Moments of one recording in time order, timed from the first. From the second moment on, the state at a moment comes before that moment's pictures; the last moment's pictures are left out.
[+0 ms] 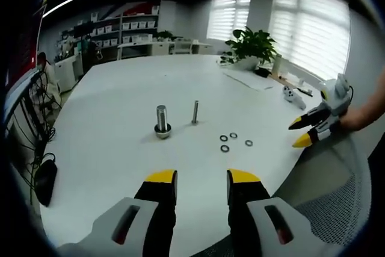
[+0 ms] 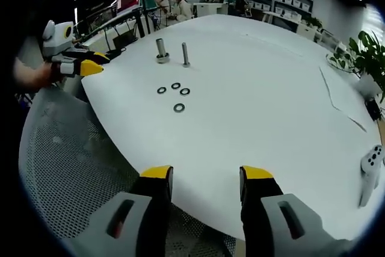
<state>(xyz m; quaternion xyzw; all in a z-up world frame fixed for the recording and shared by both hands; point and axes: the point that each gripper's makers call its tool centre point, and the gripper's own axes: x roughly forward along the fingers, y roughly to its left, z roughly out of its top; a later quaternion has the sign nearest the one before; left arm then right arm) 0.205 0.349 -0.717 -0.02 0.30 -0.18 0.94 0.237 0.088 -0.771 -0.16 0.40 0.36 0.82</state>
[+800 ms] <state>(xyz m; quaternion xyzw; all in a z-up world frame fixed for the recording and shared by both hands) 0.204 0.351 -0.720 -0.01 0.31 -0.17 0.93 0.263 0.157 -0.766 -0.21 0.41 0.43 0.77</state>
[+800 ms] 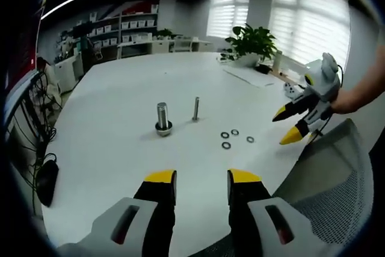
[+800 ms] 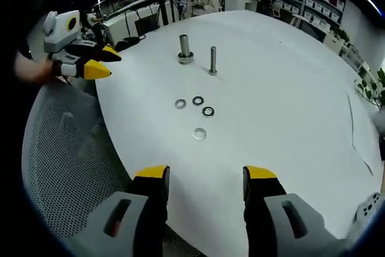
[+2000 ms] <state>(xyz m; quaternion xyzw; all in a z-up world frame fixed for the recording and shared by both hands) 0.204 0.352 -0.721 -0.01 0.31 -0.17 0.93 0.275 0.196 -0.797 -0.34 0.46 0.49 0.66</state>
